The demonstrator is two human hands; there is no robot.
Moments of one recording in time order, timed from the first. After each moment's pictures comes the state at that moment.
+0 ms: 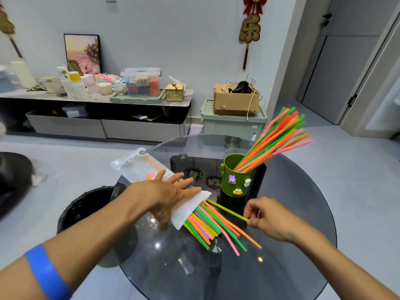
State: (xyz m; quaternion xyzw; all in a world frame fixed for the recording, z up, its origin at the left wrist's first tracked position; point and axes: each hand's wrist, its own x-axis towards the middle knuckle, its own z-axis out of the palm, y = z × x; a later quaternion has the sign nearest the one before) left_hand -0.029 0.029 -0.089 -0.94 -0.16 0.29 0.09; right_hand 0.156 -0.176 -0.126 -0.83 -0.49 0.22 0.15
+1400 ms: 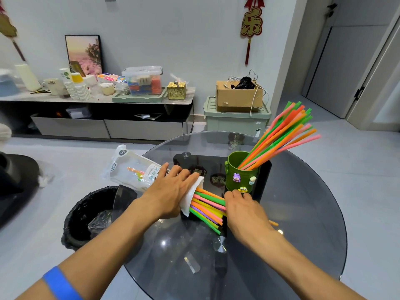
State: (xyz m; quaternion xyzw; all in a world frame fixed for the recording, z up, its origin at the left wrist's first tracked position) left_hand -0.032 0.037 -0.124 -0.97 -0.18 0.02 0.14; right_hand 0.090 -0.133 -0.137 -0.86 -0.52 0.01 0.02
